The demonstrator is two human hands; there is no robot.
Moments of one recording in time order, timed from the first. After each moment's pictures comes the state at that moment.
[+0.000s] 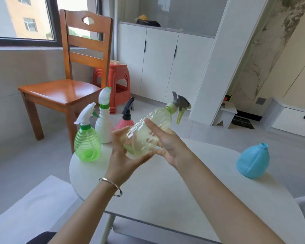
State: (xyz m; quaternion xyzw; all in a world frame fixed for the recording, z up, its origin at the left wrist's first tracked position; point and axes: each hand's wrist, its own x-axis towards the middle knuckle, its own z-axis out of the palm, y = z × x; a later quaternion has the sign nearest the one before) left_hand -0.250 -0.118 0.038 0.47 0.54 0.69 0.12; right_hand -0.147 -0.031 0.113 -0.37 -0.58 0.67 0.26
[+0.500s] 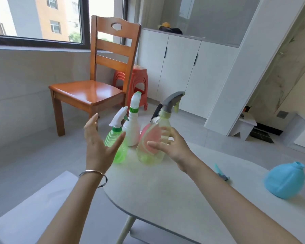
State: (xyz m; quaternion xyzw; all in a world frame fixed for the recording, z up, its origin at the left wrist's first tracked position) left_hand -0.370 -0.165 0.035 0.35 0.68 0.63 -0.11; right_hand -0.205 -0.037 0.084 -0.31 -0.73 0.55 0.26
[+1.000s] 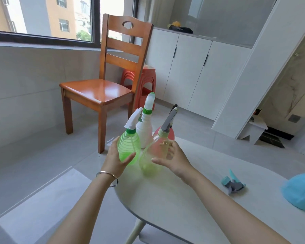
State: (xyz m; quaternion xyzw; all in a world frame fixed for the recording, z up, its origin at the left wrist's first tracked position) left_hand -0.410 -0.147 -0.033 0.39 0.74 0.54 0.08; right_hand -0.236 -0.027 0.025 -0.30 -0.77 0.52 0.21
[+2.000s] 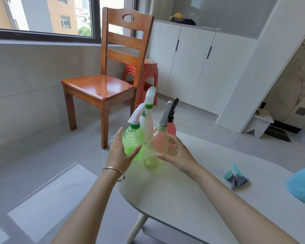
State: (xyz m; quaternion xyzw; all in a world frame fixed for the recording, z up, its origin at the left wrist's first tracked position) left_hand -0.389 -0.142 -0.019 0.37 0.77 0.52 0.03; right_hand -0.227 -0.017 0.020 -0.26 -0.79 0.52 0.20
